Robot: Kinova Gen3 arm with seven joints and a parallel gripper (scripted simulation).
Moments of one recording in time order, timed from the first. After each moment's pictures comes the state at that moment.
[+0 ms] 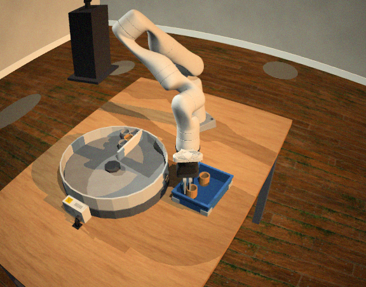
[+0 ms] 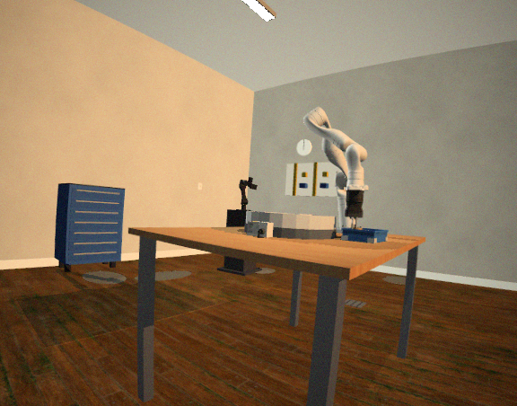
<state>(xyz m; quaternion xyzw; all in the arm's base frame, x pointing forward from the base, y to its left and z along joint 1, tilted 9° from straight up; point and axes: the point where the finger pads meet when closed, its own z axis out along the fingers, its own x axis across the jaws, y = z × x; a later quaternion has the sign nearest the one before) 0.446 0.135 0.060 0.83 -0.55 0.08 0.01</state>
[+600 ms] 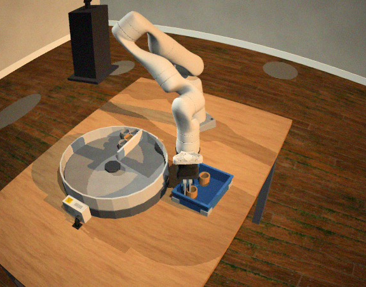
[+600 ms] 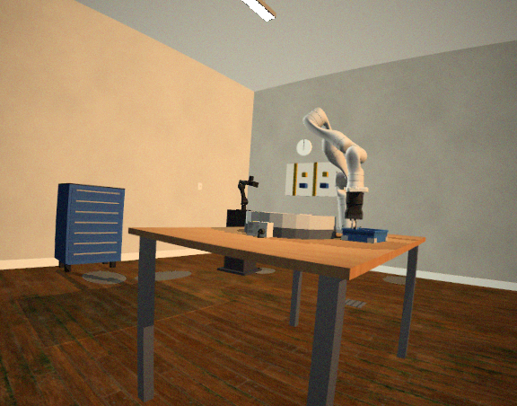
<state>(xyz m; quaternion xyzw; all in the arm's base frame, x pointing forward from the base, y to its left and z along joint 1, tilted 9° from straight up) 0.446 0.134 0.052 0.83 -0.55 0.08 0.01</state>
